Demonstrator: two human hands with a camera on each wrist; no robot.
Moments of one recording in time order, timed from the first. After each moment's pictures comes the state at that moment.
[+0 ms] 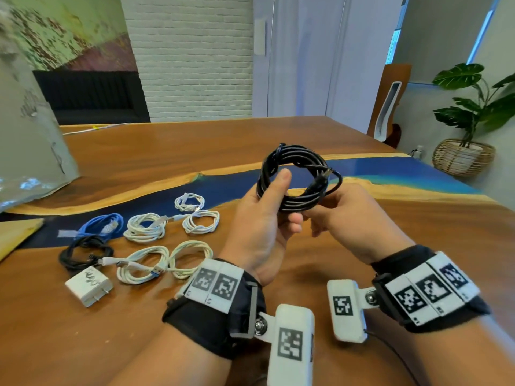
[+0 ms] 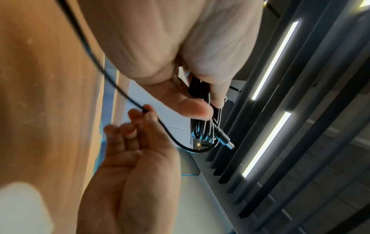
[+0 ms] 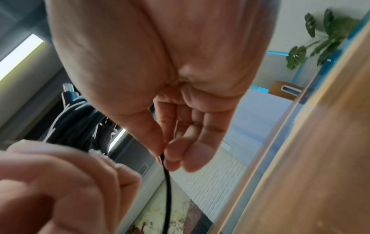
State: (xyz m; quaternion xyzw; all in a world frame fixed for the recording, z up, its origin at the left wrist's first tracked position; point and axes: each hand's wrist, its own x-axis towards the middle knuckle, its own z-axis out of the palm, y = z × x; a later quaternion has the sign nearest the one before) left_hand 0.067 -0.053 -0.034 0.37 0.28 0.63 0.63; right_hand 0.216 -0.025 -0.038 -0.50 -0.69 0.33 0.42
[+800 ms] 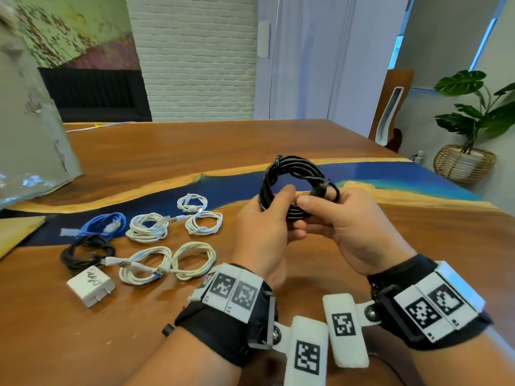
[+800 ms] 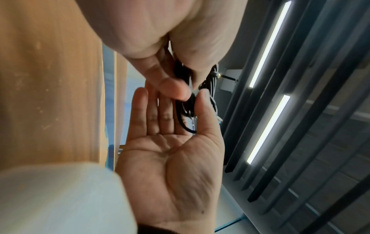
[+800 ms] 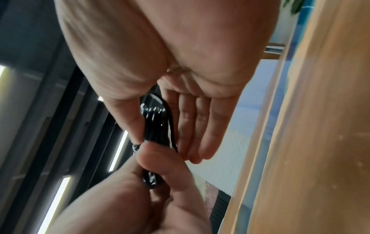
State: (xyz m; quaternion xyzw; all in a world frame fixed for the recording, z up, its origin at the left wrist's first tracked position) left_hand 0.070 -0.045 -0.046 0.35 0.38 0.64 0.57; right_hand 0.204 -0.039 -0.033 -0.38 -0.57 0.53 0.50
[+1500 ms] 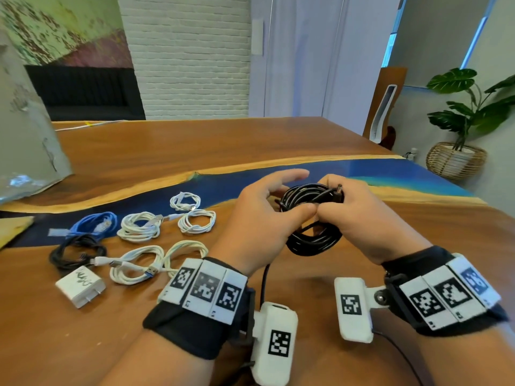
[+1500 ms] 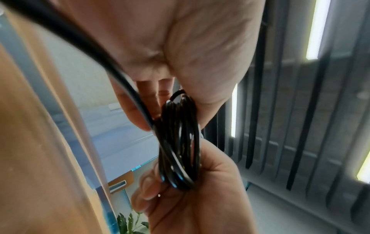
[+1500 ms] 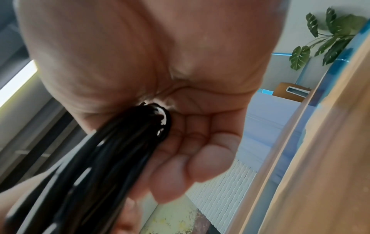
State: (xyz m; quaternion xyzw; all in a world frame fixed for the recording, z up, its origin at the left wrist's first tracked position) left_hand 0.048 -0.050 -0.036 0.65 0.41 0.51 0.37; right_hand 0.226 -0.033 -0.022 -0.48 -0.68 0.38 0.41
